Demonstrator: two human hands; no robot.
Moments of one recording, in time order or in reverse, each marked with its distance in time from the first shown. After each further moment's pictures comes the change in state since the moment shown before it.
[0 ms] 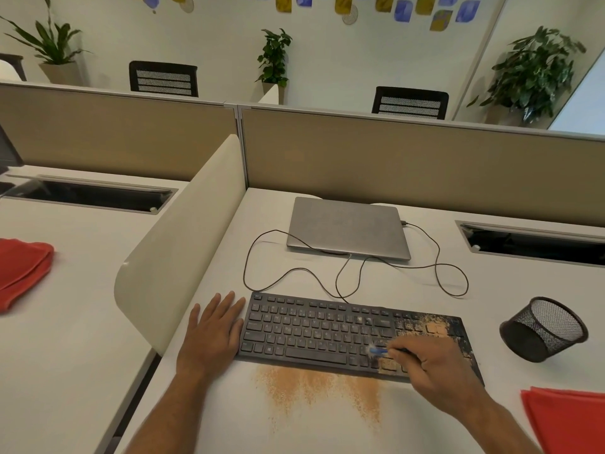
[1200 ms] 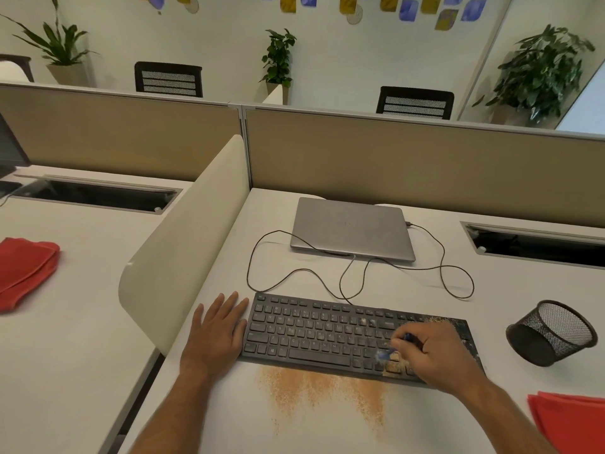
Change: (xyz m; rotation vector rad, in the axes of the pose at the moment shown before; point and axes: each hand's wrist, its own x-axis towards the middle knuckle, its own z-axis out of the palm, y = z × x) left_hand 0.001 -0.001 0.002 -0.019 0.007 -0.006; right_hand 0.025 0.001 -0.006 0.106 -0.024 0.107
